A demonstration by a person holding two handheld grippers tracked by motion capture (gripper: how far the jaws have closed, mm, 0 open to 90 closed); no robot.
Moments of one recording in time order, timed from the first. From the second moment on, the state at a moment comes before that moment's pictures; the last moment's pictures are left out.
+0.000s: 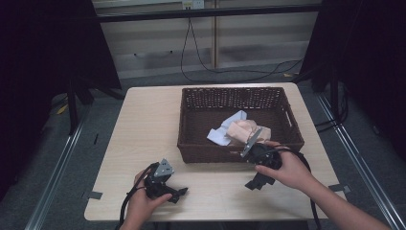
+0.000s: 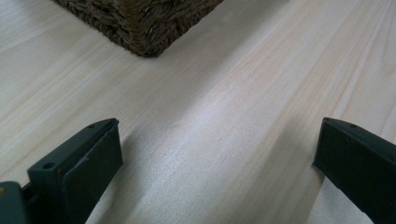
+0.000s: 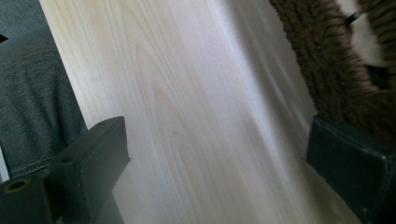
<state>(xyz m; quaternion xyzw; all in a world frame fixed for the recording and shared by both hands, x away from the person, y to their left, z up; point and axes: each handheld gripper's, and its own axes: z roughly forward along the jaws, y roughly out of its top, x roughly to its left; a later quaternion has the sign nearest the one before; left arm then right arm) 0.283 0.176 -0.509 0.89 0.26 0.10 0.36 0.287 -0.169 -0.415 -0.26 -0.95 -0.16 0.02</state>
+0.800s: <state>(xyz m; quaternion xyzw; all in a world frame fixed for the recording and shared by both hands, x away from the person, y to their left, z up) 0.283 0.176 -0.509 0.89 0.26 0.10 0.36 0.316 -0.180 -0.361 -0.27 -0.95 -0.16 0.03</state>
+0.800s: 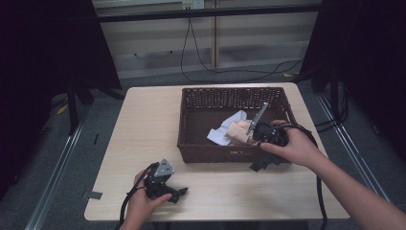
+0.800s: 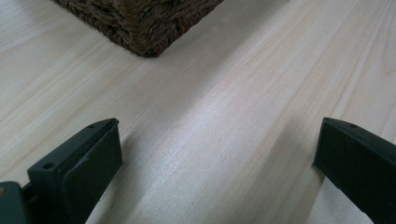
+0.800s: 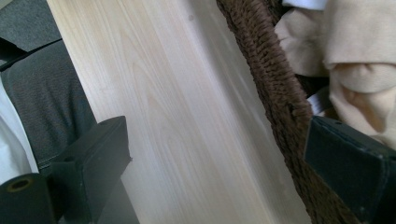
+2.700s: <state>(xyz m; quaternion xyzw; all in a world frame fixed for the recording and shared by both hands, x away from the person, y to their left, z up) 0.283 0.175 -0.509 0.89 0.27 0.10 0.37 0.424 -0.181 -0.399 -0.40 -0.91 -0.13 -0.01</state>
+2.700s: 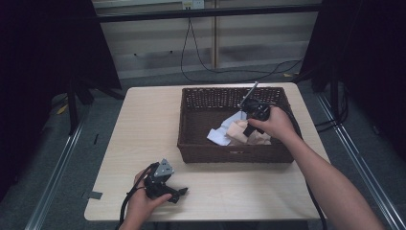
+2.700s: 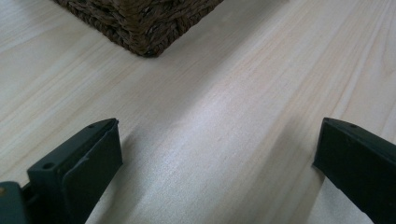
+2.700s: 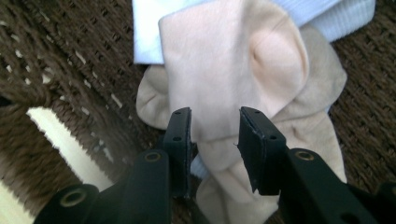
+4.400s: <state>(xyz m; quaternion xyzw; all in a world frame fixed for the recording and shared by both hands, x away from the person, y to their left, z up) 0.283 0.176 -0.509 0.89 0.27 0.10 0.36 0.419 -0.210 -0.285 -0.41 -0.90 -0.16 0.02</state>
